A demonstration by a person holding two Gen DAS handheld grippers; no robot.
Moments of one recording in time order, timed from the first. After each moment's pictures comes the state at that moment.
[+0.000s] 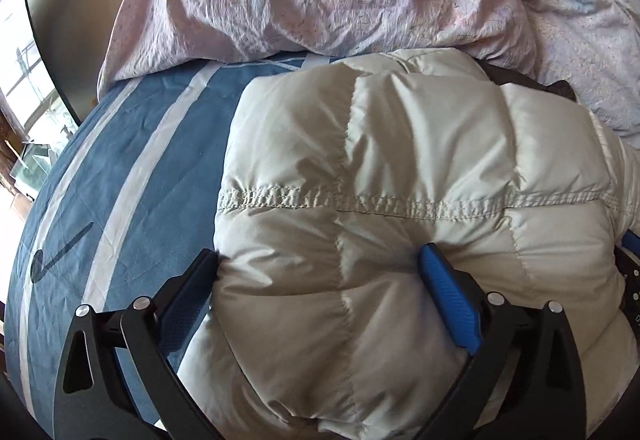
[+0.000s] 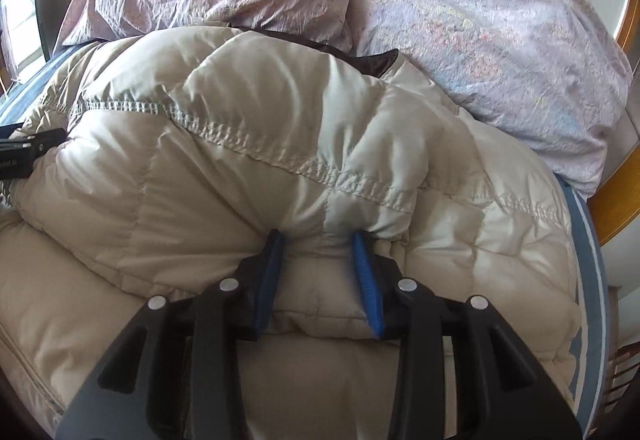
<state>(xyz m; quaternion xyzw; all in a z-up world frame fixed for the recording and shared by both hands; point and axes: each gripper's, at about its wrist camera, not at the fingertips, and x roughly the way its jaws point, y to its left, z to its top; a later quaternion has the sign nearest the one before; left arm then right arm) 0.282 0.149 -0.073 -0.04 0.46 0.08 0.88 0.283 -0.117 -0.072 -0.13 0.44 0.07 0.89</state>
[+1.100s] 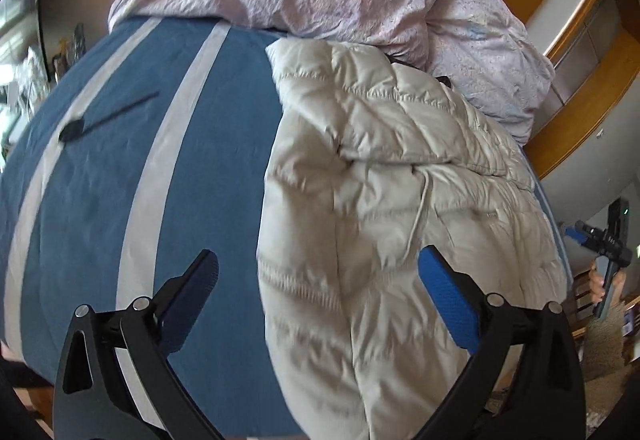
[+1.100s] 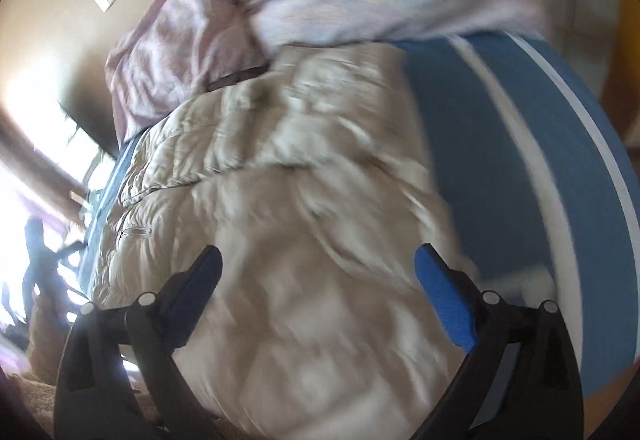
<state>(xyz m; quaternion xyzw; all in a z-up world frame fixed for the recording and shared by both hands) 0.090 0.214 -0.044 -0.18 0.45 -0.09 0.87 0.118 -0.373 -0.016 0.19 0.47 0.12 0.85</state>
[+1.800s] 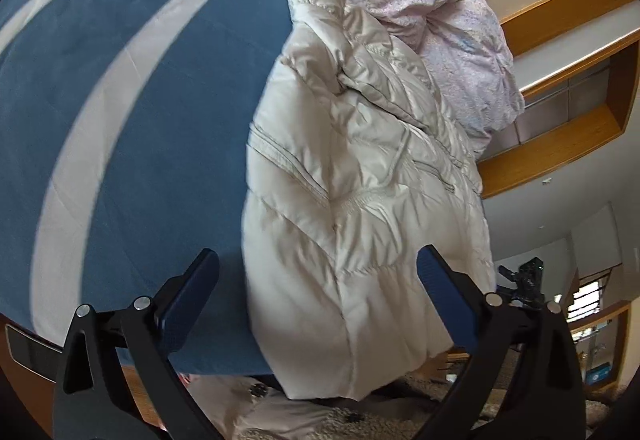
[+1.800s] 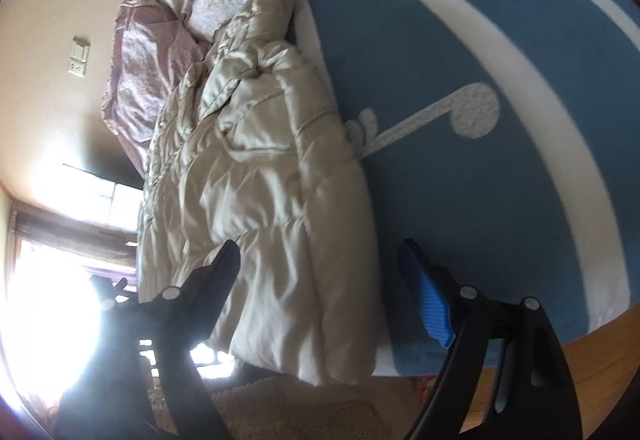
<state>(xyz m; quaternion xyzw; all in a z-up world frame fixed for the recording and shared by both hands) 0.047 0.230 -0.094 -0.34 0.47 -0.16 0.80 0.073 -0.433 -0.099 0.33 0.53 0.16 0.77</state>
